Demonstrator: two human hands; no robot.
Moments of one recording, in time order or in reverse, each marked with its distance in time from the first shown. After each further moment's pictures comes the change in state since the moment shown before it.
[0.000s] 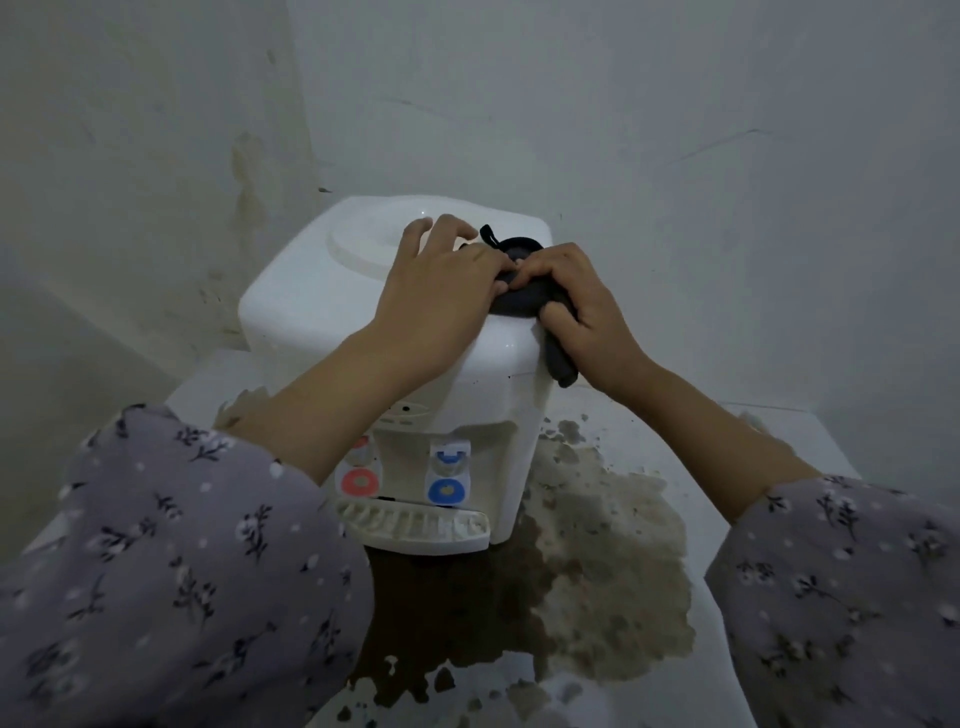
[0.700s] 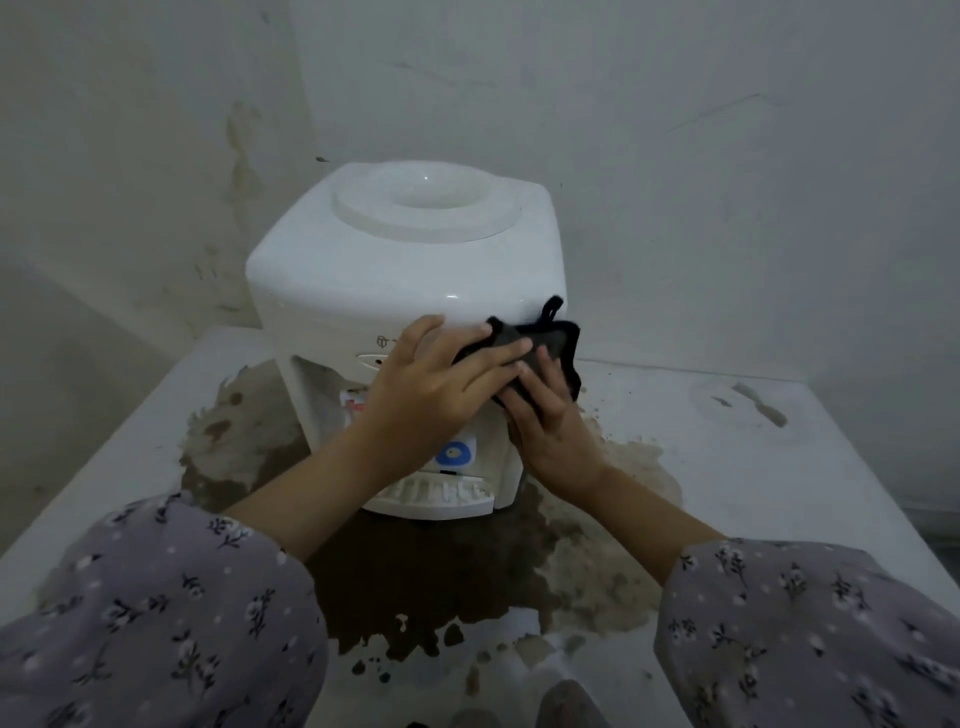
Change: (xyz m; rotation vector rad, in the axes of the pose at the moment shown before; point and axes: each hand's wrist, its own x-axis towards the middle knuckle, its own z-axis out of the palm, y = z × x) left_hand -0.096 0.000 0.043 0.201 0.421 0.446; right_hand -0.112 0.056 0.092 -0.540 0.197 -0.437
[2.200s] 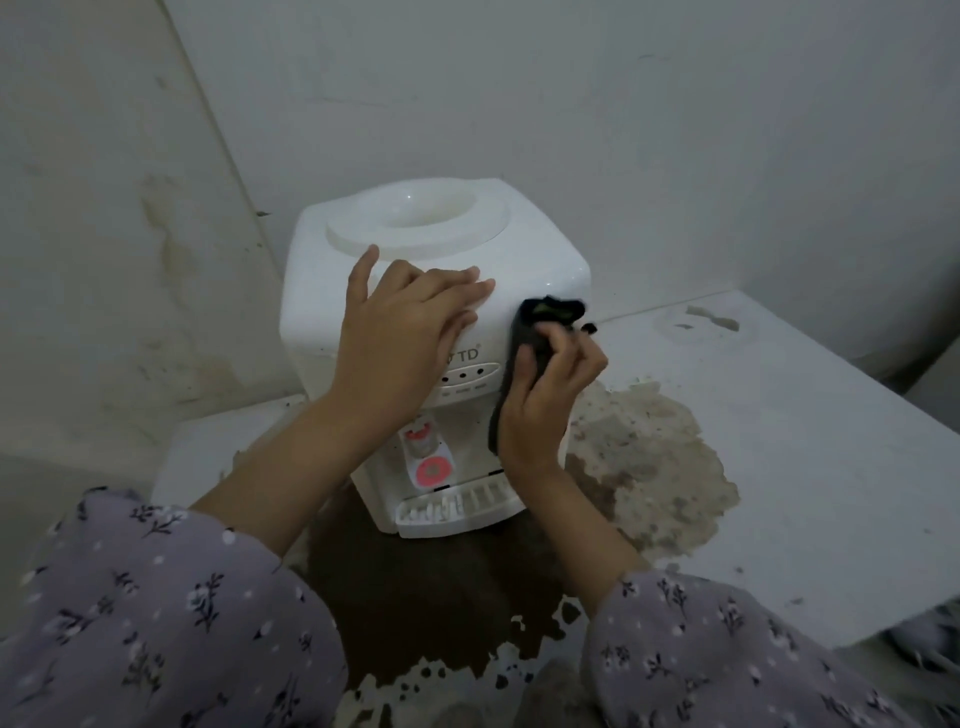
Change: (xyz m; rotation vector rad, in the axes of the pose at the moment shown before) left_hand -0.001 -0.092 -0.022 -0.419 -0.105 -0.175; right_hand 0.095 -0.111 0.049 -0.098 0.730 0.918
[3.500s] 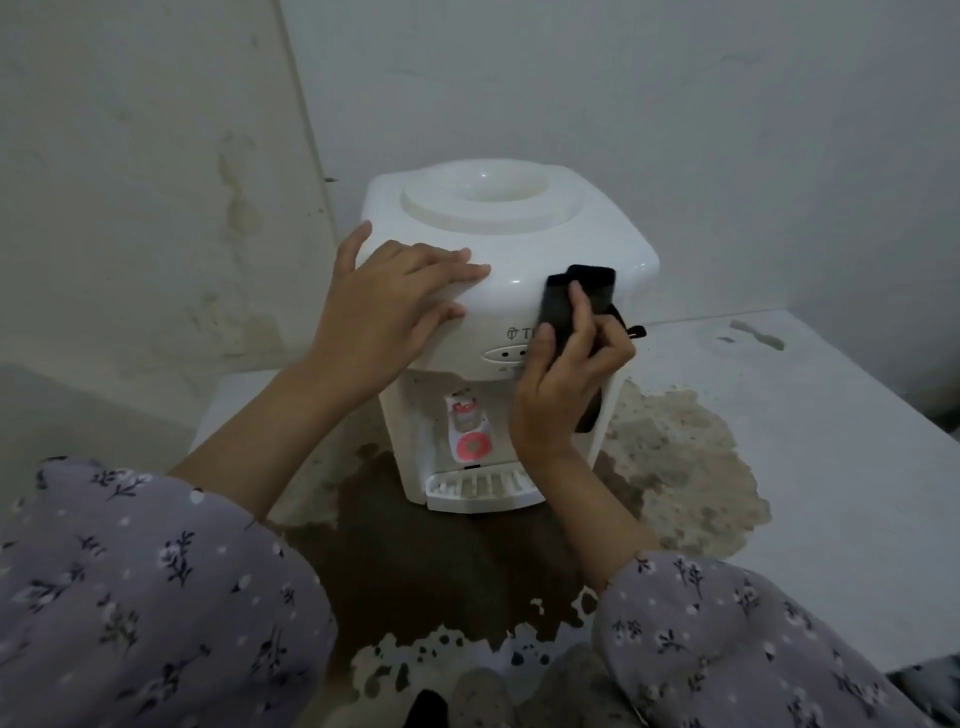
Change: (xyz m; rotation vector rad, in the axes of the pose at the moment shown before) left_hand -0.033 -0.051 -0.030 -0.025 -0.094 -0.067; right_hand -0.011 -0.025 0.022 -0.088 0.028 -0.135
